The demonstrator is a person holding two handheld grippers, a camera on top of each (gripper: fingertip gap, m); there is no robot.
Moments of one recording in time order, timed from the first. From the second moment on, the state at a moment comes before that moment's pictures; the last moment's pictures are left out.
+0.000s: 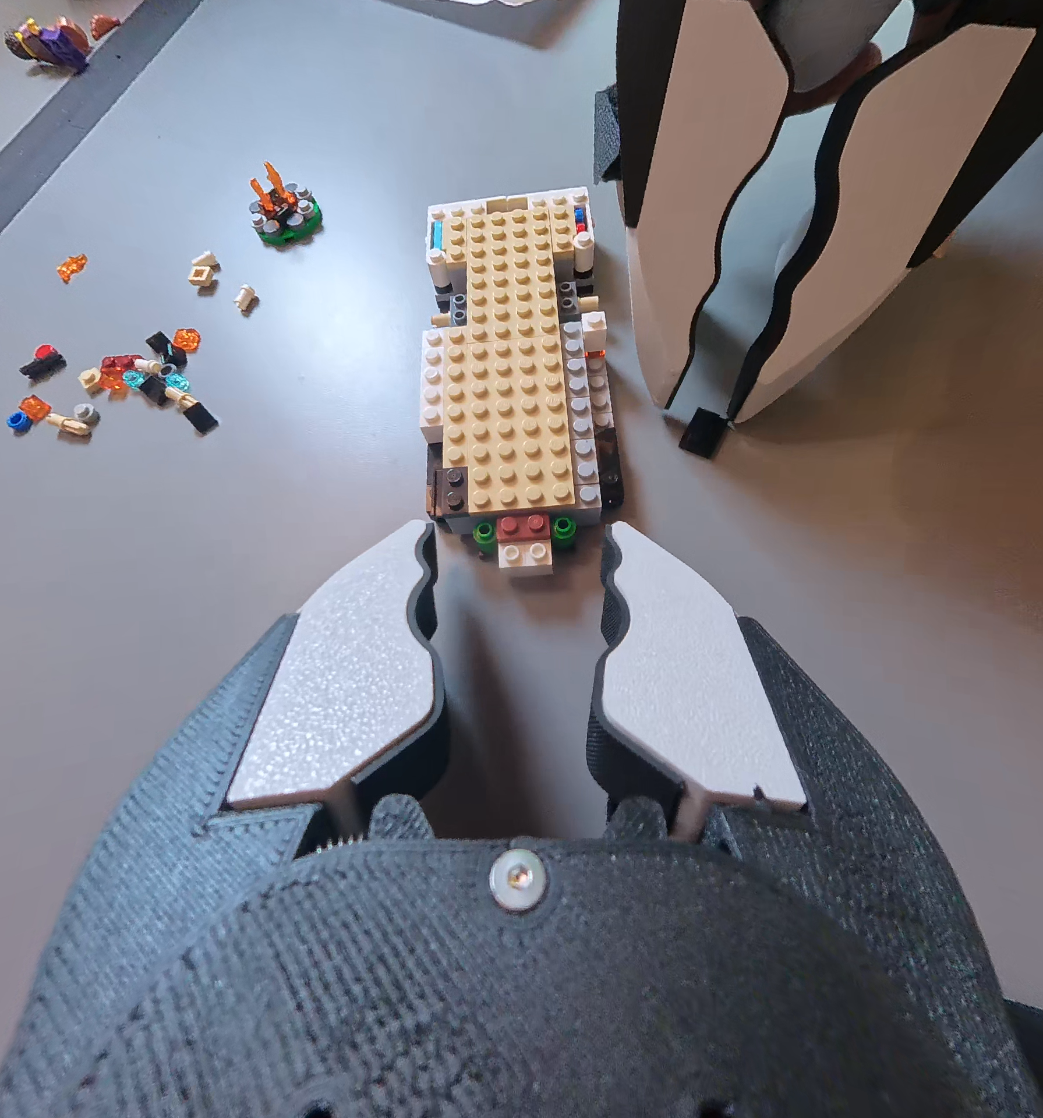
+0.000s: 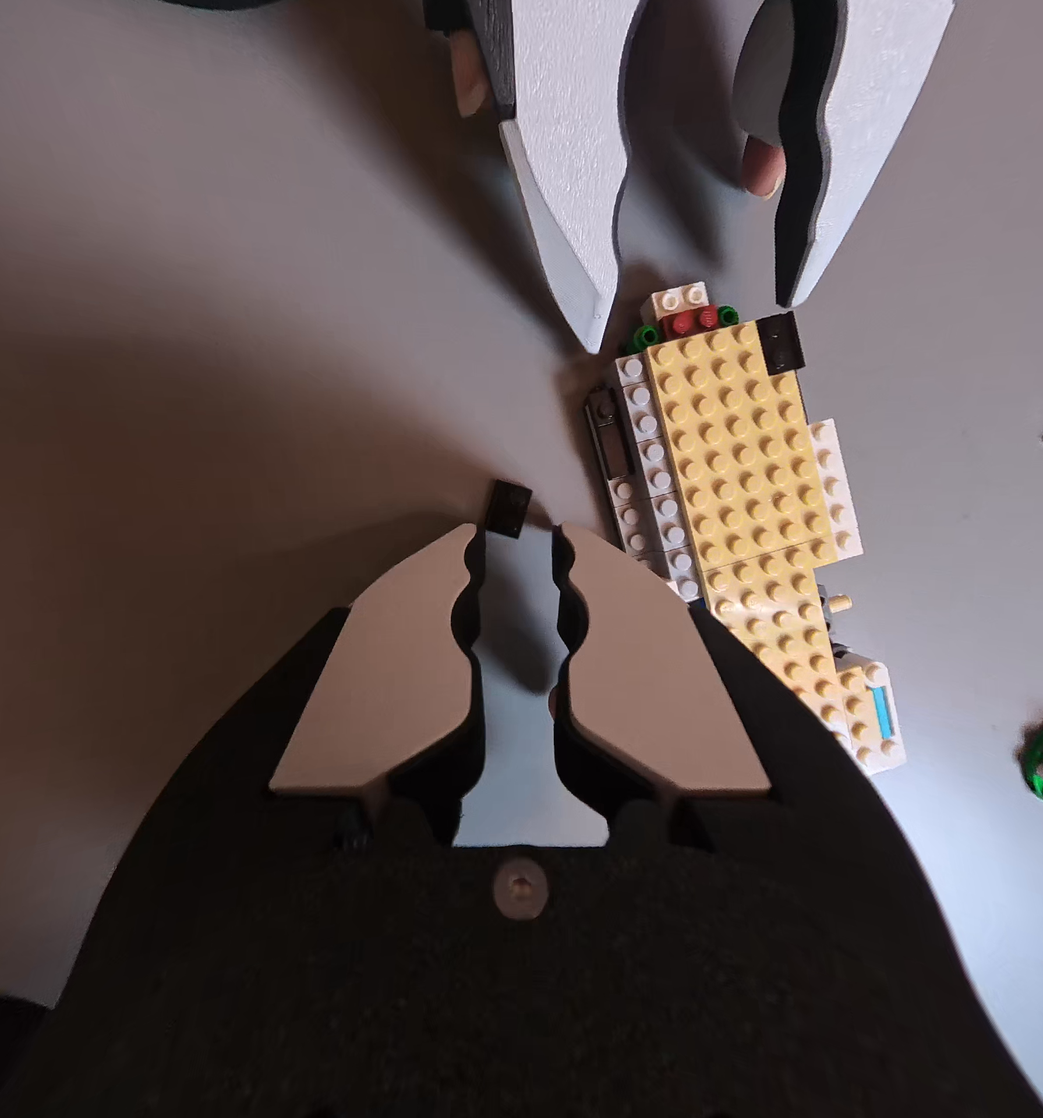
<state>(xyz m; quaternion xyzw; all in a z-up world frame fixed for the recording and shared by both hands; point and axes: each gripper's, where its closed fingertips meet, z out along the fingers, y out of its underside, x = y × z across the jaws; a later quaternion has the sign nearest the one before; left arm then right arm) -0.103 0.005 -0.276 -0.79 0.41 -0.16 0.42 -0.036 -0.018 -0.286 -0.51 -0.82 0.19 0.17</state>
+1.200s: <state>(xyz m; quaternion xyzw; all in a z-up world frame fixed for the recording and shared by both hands) -0.118 0.018 -0.263 -0.79 0.36 -0.18 0.46 -0.143 0.191 -0.282 -0.52 -0.81 0.24 0.15</state>
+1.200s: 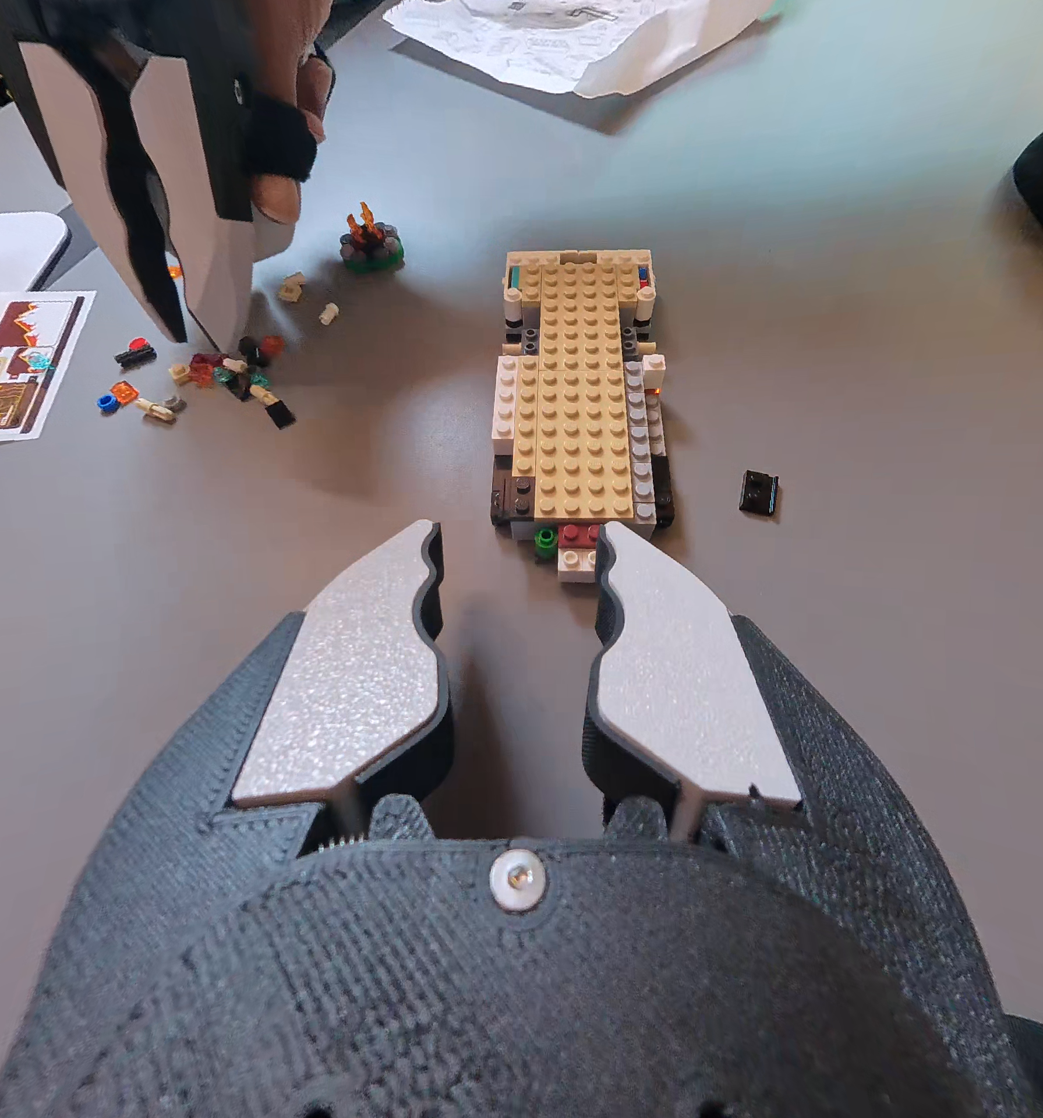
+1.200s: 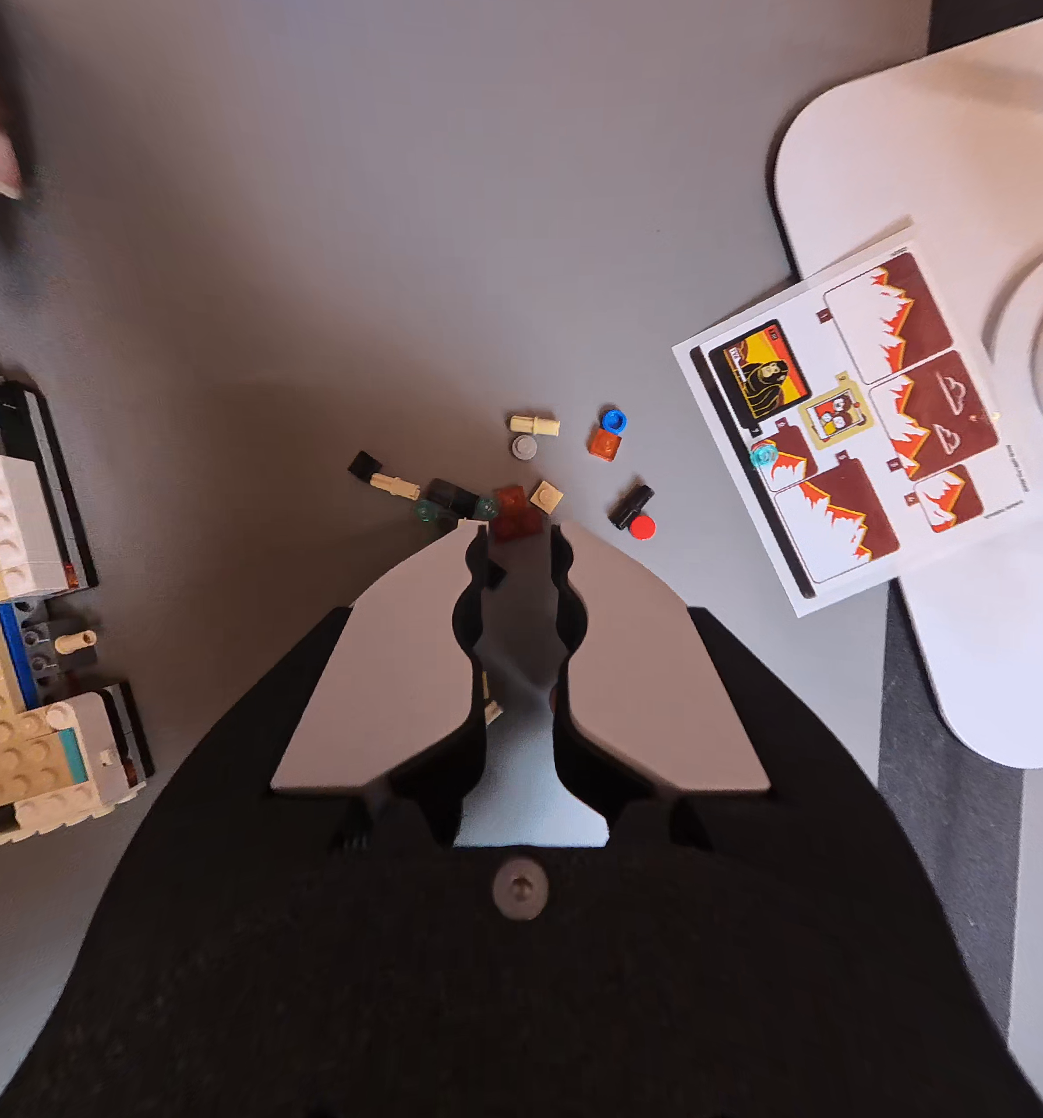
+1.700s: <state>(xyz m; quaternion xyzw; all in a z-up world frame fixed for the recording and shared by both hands) -0.118 0.018 -0.263 -0.79 0.36 -0.18 0.45 -0.146 0.191 -0.288 -0.50 -0.83 0.21 0.14</state>
